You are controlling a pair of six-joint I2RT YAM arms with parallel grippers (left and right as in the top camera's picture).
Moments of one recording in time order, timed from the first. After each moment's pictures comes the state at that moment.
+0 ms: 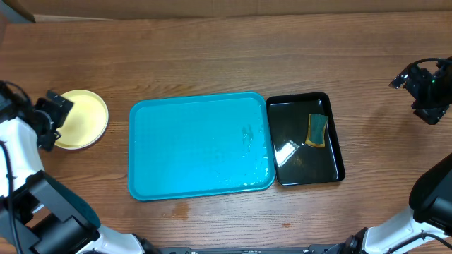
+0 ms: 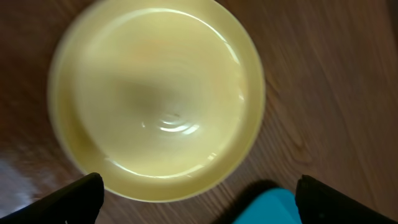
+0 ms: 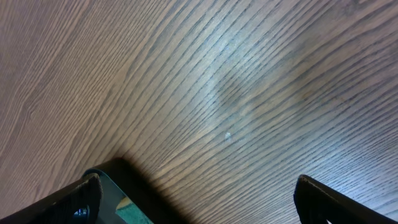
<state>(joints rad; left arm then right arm) 0.66 1.77 1.37 -0.72 0.26 -0.45 -0.46 1.87 1.63 -1.07 -0.23 0.36</state>
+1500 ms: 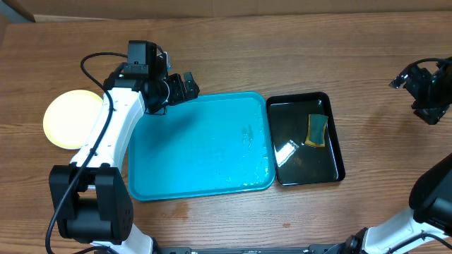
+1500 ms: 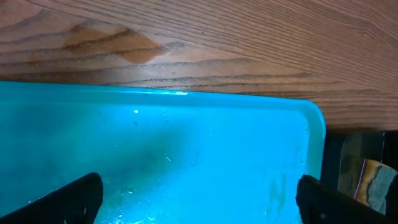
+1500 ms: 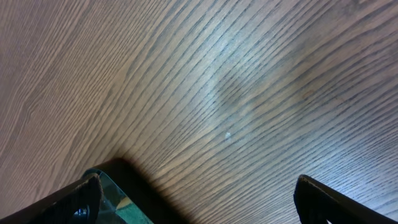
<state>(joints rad) -0.07 1.77 1.37 -0.72 0.30 -0.36 -0.46 1.86 1.63 -1.07 -0.23 0.36</state>
